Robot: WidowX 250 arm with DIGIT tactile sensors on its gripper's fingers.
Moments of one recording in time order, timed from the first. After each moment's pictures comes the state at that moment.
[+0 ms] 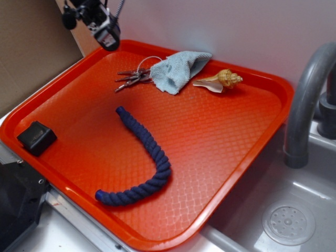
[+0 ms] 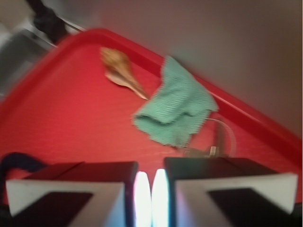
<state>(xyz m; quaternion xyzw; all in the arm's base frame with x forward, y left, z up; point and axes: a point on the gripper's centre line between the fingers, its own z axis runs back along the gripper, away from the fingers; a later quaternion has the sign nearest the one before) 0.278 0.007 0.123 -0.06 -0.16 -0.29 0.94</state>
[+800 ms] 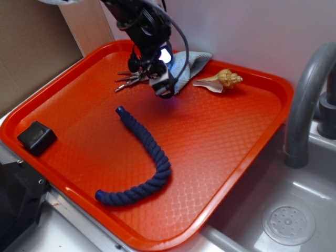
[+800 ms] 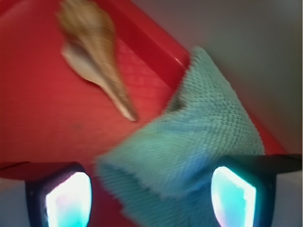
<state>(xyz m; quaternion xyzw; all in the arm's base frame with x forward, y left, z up) 0.325 -0.022 0.040 0.02 -0.16 -0.37 0.92</state>
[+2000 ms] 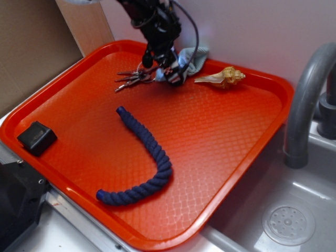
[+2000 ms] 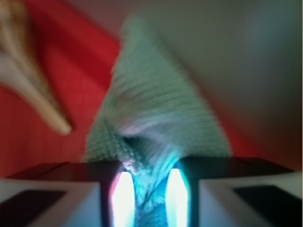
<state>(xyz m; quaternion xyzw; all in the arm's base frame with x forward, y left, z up) 0.347 0.004 0.022 0.00 -0.14 -0.30 0.94</state>
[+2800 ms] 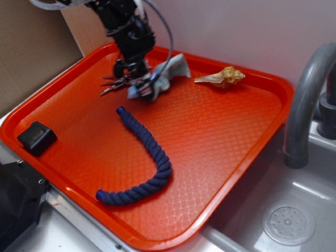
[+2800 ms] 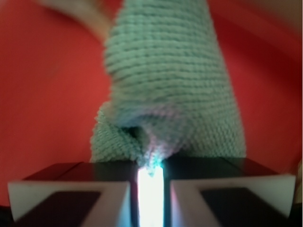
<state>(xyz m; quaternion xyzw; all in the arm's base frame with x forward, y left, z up) 0.284 0.001 0.031 -0.08 -0.04 -0.27 0.96</state>
